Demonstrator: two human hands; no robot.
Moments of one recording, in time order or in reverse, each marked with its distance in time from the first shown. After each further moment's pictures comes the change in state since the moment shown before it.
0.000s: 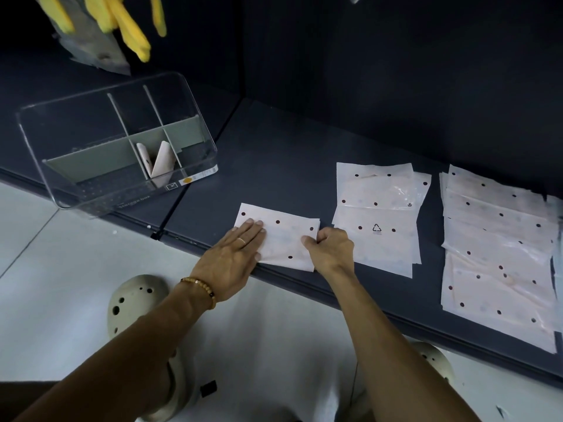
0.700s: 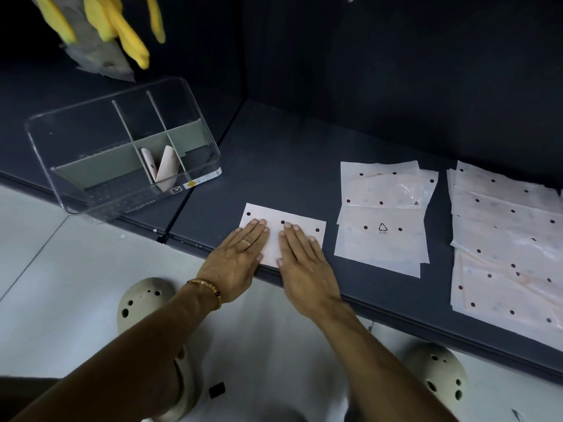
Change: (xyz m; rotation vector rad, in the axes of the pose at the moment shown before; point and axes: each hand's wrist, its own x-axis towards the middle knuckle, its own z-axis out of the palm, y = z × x) left_hand 0.002 -0.001 0.001 0.001 0.022 0.009; right_hand -0.036 0.025 0.039 -0.693 -0.074 -0.823
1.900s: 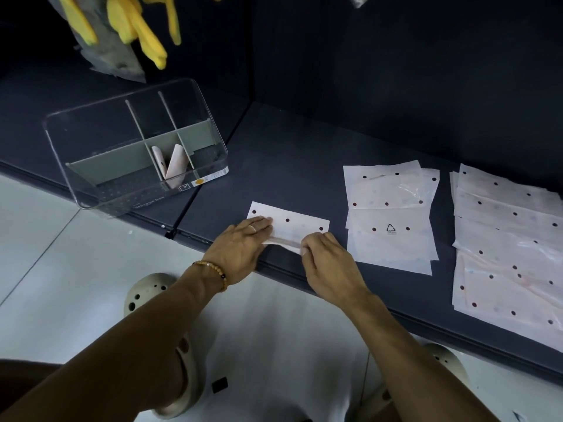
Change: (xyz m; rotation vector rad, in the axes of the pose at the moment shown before) left_hand 0.014 -0.001 -0.025 -0.024 -0.104 -0.071; right_hand -0.006 0.020 -0.041 0.236 0.103 0.015
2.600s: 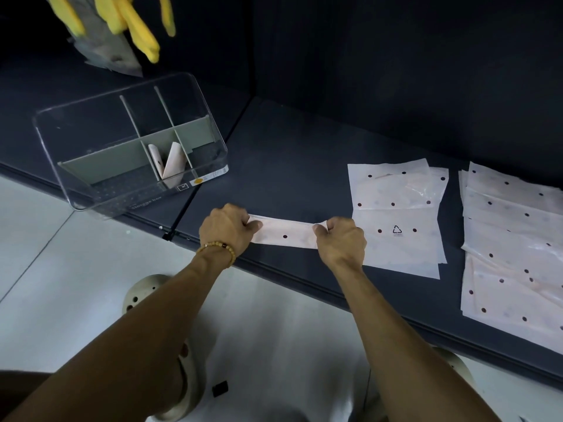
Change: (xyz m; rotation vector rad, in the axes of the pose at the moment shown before) left_hand 0.033 -0.004 -0.019 -0.161 0.114 -0.637; right_hand 0.053 0.007 0.003 0.188 0.107 0.771
